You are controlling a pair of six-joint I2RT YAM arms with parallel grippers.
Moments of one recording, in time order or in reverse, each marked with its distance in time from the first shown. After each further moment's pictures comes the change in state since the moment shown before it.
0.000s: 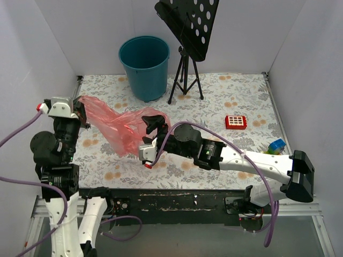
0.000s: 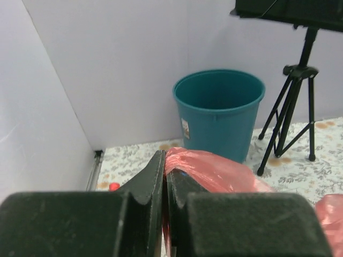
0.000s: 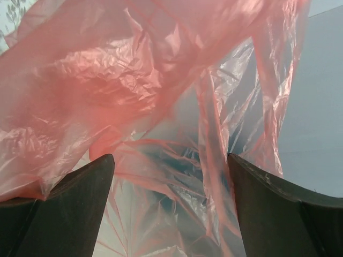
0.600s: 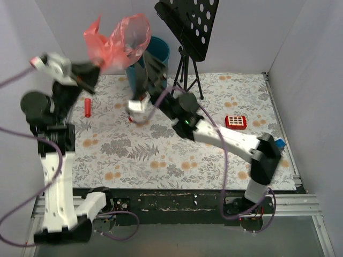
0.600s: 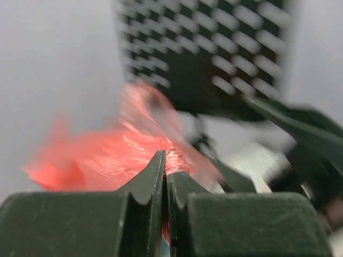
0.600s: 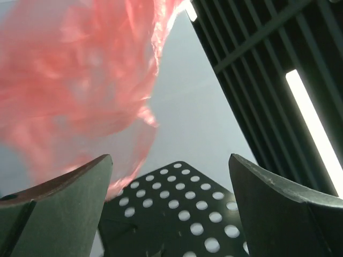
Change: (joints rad) left arm 0.008 0.578 0.488 0.363 0.267 -0.254; right arm -0.258 0.554 0.711 0.600 -0.019 -0.544
